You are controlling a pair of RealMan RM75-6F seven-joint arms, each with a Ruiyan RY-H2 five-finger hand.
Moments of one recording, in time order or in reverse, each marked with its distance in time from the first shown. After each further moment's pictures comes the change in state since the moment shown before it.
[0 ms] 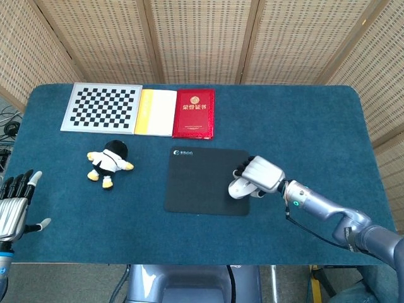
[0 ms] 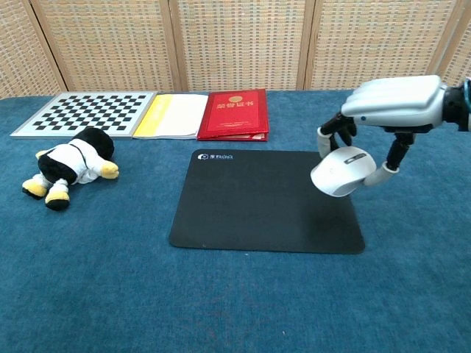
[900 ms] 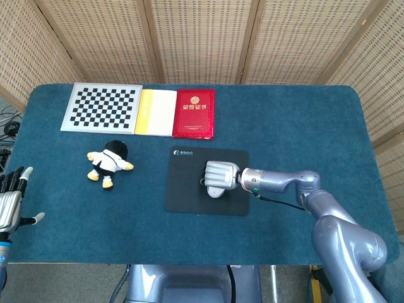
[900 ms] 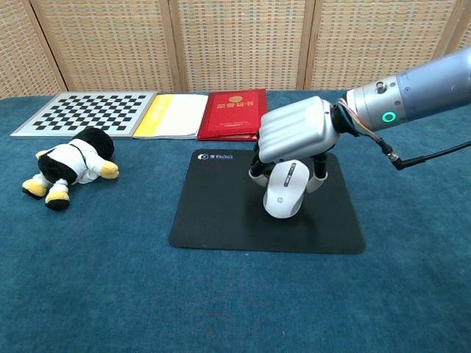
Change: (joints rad) left arm -0.040 -0.022 -0.041 0.052 -0.147 -0.061 0.015; right arm 0.310 -0.320 -0.189 0.530 -0.211 0.037 0.098
